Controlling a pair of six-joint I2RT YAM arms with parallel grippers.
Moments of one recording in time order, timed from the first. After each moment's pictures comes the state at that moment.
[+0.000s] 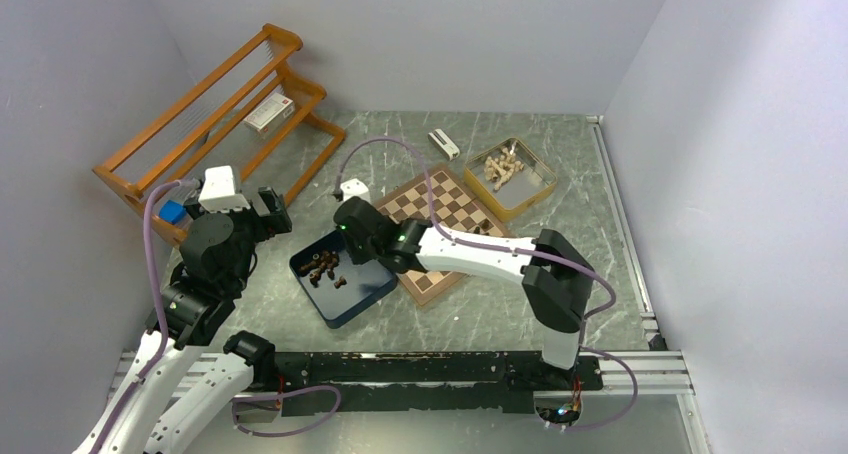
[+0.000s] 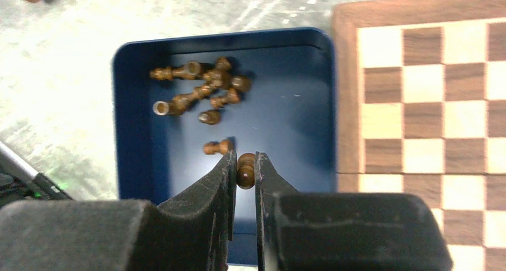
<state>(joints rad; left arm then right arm) -0.44 0.54 0.79 -0.42 -0.53 -0.22 1.13 1.85 1.41 -0.30 0.25 0.44</state>
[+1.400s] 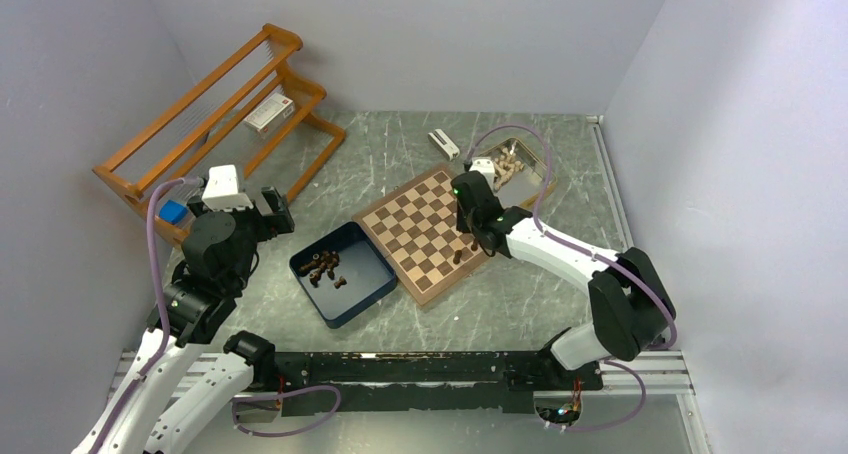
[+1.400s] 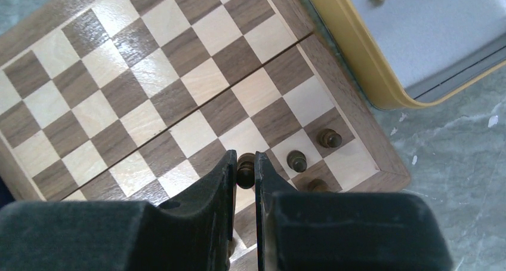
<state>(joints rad) -0.44 0.55 0.79 -0.42 -0.50 -0.22 0.64 1.46 0.91 -0.21 0.40 0.41</state>
